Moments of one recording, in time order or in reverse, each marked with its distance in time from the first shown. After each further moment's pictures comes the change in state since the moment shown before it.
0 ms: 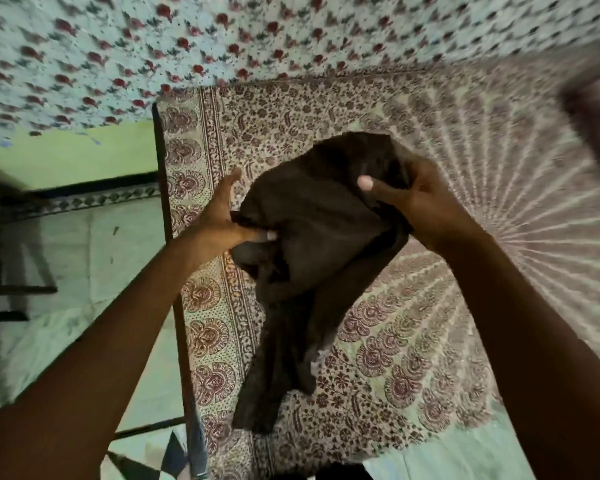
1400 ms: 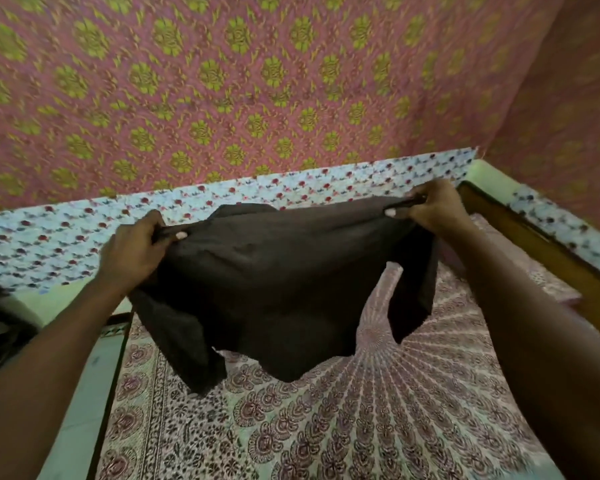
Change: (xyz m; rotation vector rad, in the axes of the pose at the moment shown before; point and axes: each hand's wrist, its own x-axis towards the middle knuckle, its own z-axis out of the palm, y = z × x) left_hand -0.230 0.238 0.230 1.009 0.853 0.516; right_hand -0.239 -0.226 -0.392 -0.881 0.585 -0.119
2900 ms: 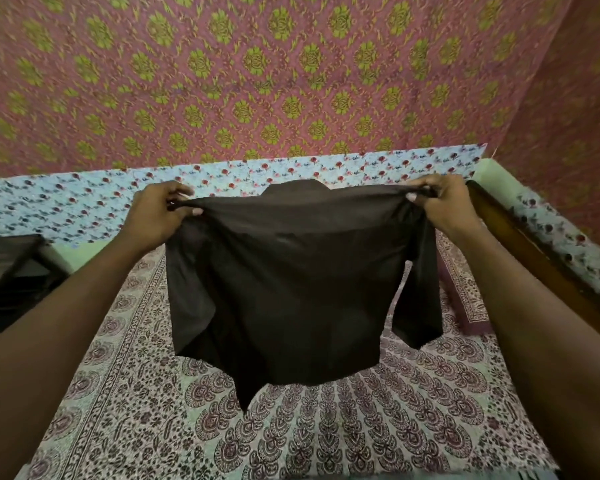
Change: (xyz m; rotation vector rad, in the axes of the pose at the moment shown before) left_hand -0.094 0.289 0.026 -0.296 0.019 -0.164; right_hand 0.021 0.210 -0.153 0.409 -0.094 -0.225
